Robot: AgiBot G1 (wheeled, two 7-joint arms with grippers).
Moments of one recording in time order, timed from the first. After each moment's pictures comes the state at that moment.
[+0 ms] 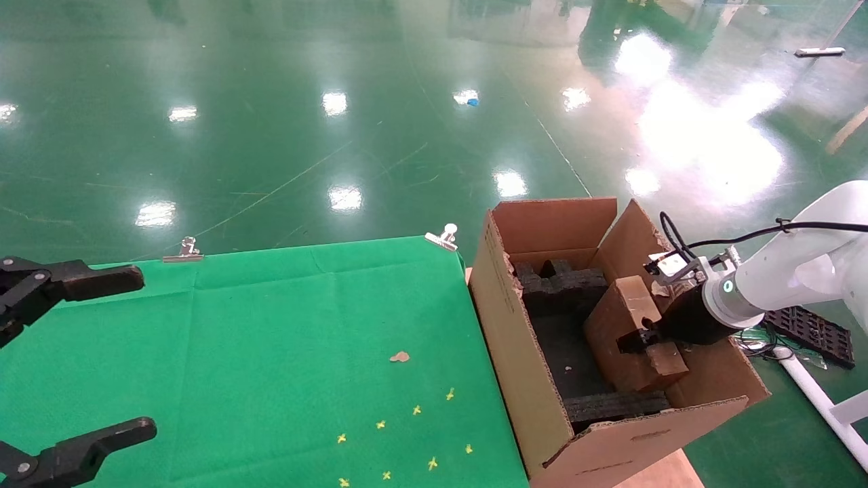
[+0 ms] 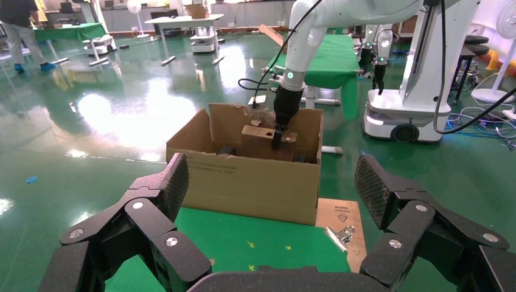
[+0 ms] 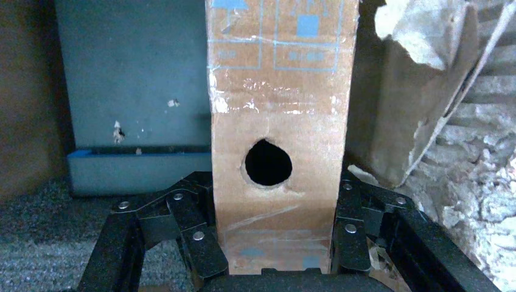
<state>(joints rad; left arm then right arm) -1.08 0.61 0.29 -1.28 0.72 1.49 -0.18 1.73 -0.89 -1.84 0.02 -1.04 -1.09 0.90</state>
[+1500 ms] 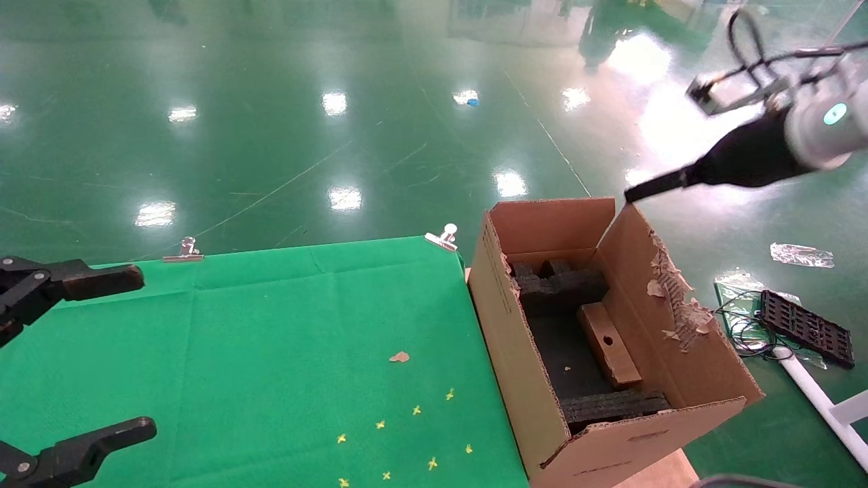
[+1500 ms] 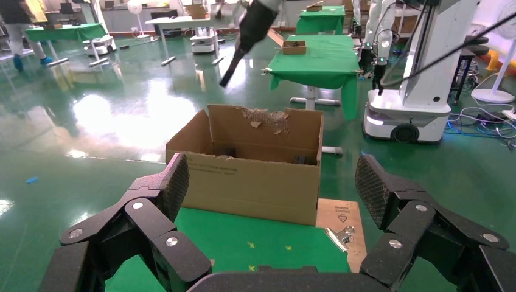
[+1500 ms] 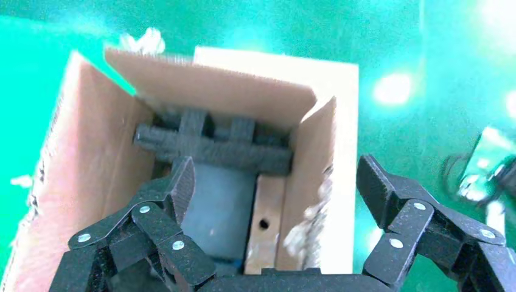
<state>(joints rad) -1.08 0.60 0.30 -1.28 0.72 1.49 -0.18 2.14 -0.85 -1.83 0.03 -1.02 -1.21 0.70</state>
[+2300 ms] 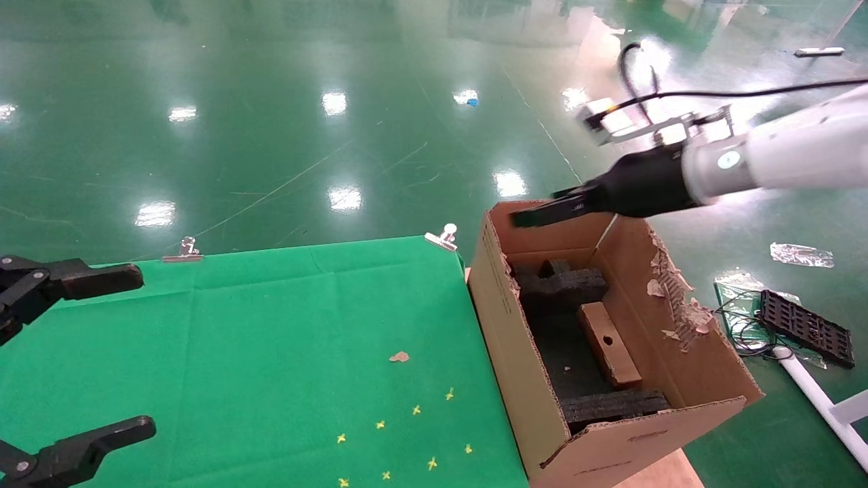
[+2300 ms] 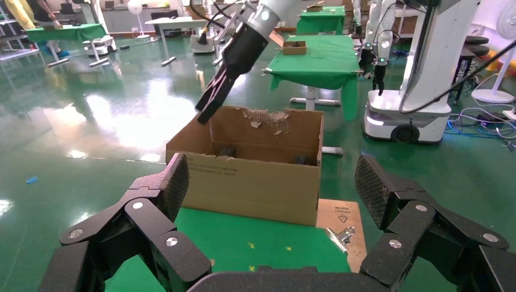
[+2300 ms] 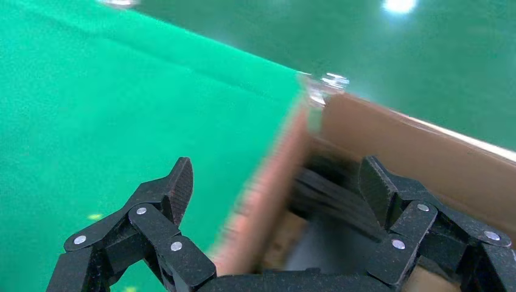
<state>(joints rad) -1.08 0.60 0.30 -1.28 0.72 1.49 -0.18 1.94 -0.78 -1.44 0.33 -0.94 -1.27 0.54</state>
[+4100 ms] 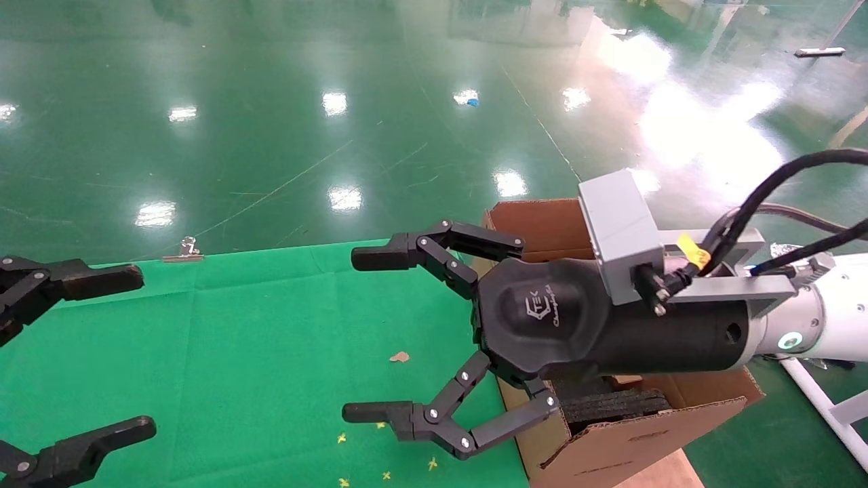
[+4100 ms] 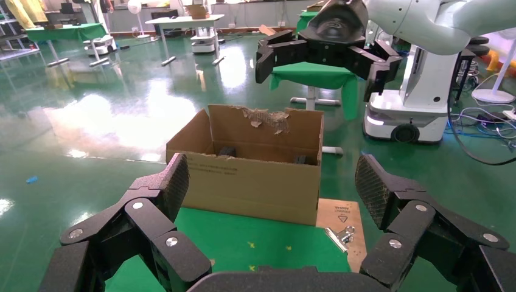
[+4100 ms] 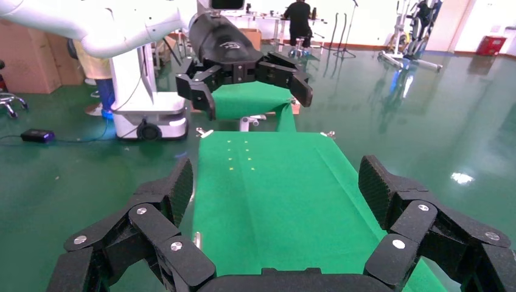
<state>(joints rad) -1.08 0.60 0.30 -1.28 0.72 1.49 -0.18 1.04 -0.61 -0.24 1.32 -0.72 -1.50 0.18</state>
